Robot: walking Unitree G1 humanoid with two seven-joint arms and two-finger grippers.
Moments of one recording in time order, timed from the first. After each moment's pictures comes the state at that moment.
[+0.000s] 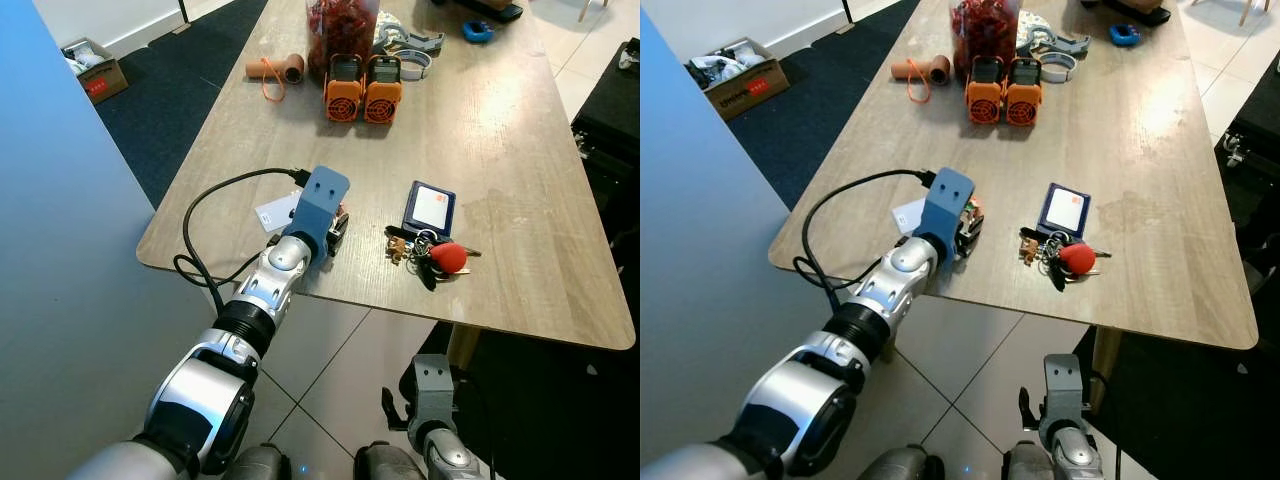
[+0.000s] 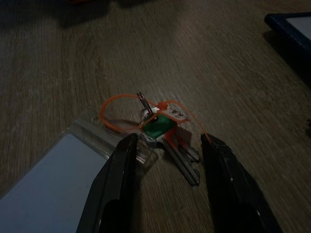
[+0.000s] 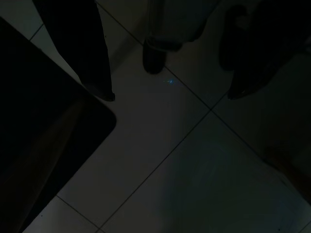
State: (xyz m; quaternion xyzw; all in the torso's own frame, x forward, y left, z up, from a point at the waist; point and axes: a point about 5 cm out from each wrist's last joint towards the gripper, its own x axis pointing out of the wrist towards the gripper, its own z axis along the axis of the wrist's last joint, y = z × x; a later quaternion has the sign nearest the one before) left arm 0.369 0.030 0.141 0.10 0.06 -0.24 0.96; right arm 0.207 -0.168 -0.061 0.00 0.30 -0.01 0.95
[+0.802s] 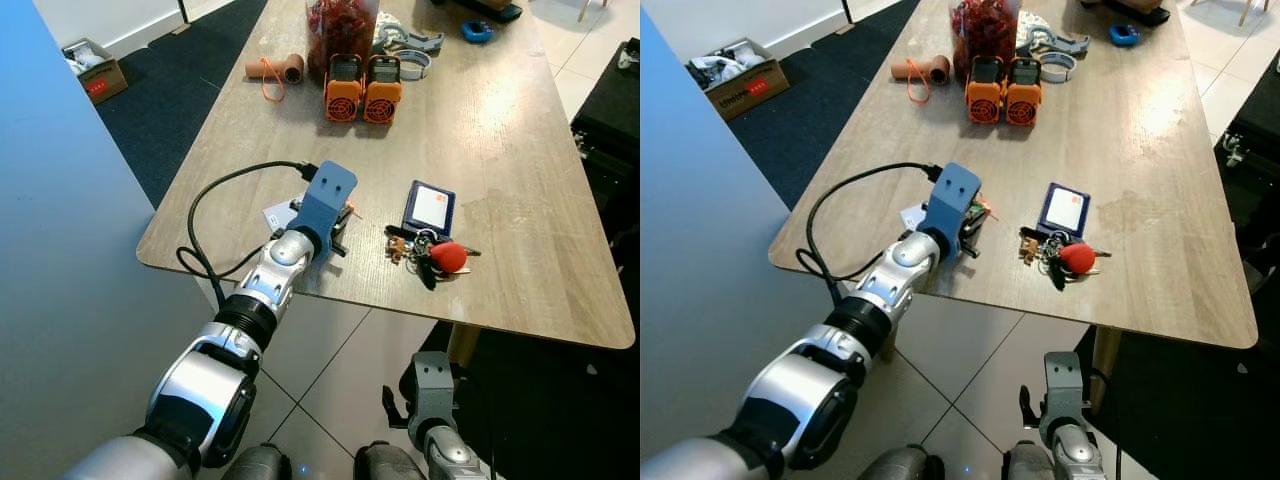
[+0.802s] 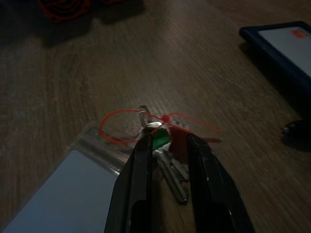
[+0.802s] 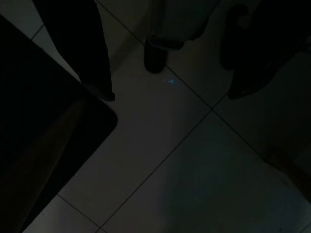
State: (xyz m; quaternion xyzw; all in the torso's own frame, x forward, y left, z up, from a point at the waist) left arm 0.372 0.030 0.148 0.10 0.05 -0.27 0.96; right arm 0.210 -0.169 -0.060 0.00 0.30 -0.01 0.95
